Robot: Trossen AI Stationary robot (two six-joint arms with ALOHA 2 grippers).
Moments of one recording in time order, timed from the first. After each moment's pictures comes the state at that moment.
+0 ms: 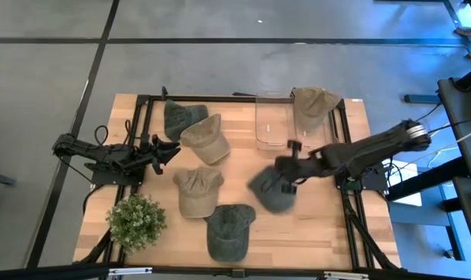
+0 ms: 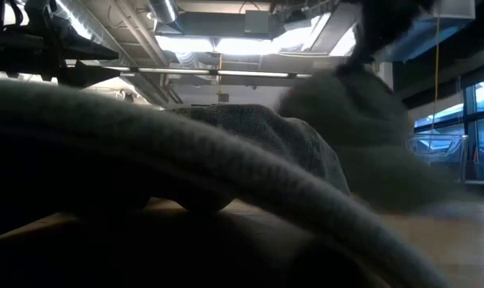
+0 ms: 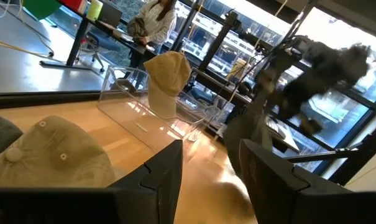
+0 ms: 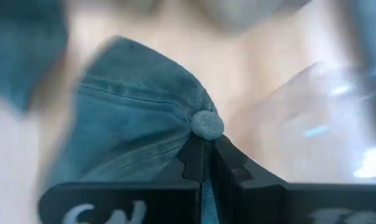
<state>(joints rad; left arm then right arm) -0.26 0.00 0.01 0.07 -0.64 -0.51 0.28 1.30 1.08 -0.77 0.46 0.25</state>
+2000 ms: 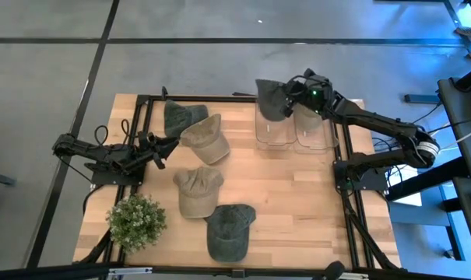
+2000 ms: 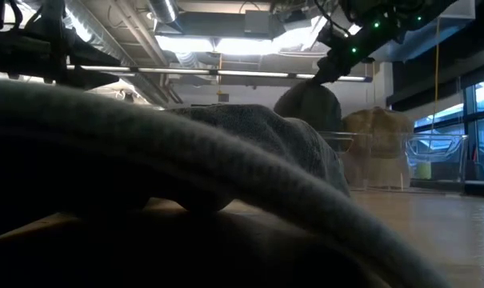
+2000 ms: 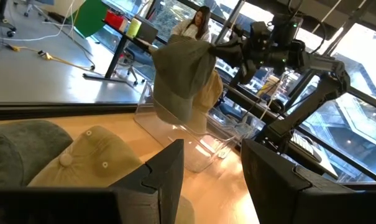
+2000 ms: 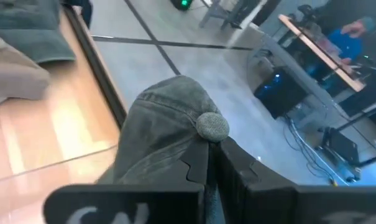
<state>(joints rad) -0.26 0.00 0.01 0.07 -0.79 -0.51 -0.63 1.22 0.90 -0.04 0.23 -0.48</state>
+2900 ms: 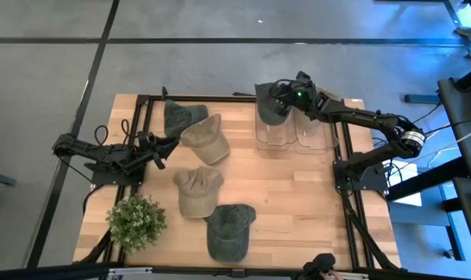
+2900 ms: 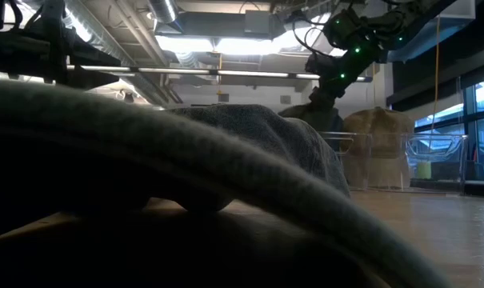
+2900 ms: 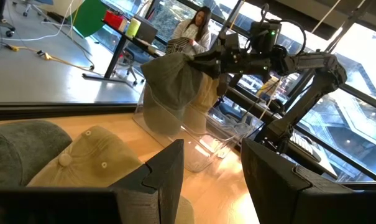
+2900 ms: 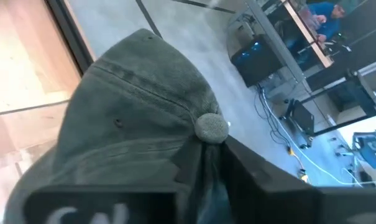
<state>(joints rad) -0.26 0.00 0.01 0.08 -0.79 -0.51 -0.63 1.39 0.89 0.03 0.41 -0.57</state>
